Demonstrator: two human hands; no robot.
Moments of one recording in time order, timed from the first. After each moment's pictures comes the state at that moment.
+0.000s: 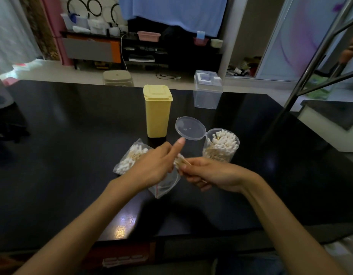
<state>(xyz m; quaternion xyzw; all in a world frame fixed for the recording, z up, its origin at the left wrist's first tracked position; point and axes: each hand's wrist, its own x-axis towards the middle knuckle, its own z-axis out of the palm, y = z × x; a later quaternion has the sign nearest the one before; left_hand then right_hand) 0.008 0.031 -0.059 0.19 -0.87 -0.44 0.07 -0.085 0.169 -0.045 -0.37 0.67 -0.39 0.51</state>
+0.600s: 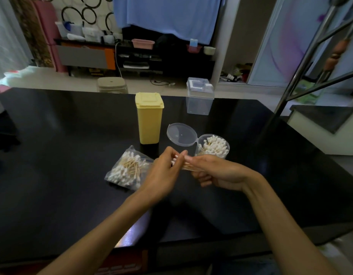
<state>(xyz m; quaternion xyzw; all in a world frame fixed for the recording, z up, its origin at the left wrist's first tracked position) -0.023 0.058 -0.092 0.15 -0.82 -0.50 0.23 -0.108 0.186 -0.038 -0.30 0.68 -0.46 0.49</state>
